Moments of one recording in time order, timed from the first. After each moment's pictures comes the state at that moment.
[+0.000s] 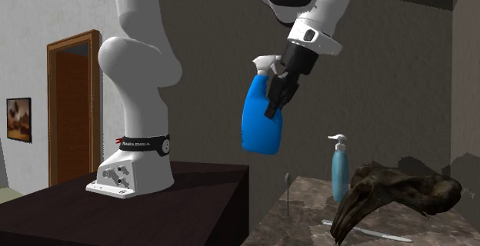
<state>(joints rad) -0.08 -0.15 0.01 -2.40 0.11 1.79 0.18</state>
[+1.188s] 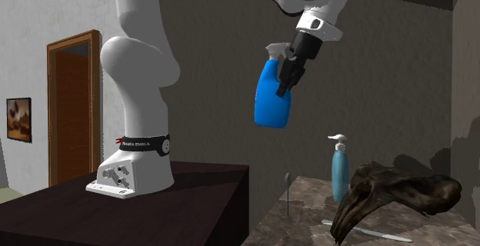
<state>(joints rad) 0.00 -0.14 0.11 -2.24 0.20 1.66 0.35</state>
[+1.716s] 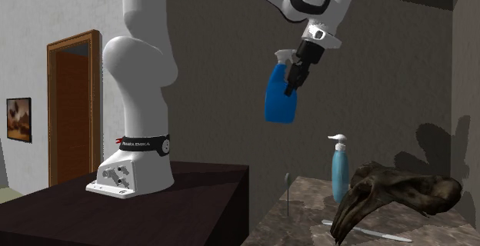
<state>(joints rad) 0.09 -0.02 0.20 -2.09 0.26 1.67 0.52</state>
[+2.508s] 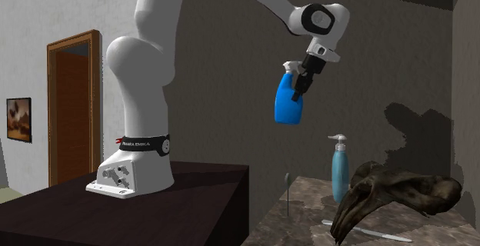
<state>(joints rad) 0.21 0.22 0.30 -1.84 0.27 1.71 0.72</state>
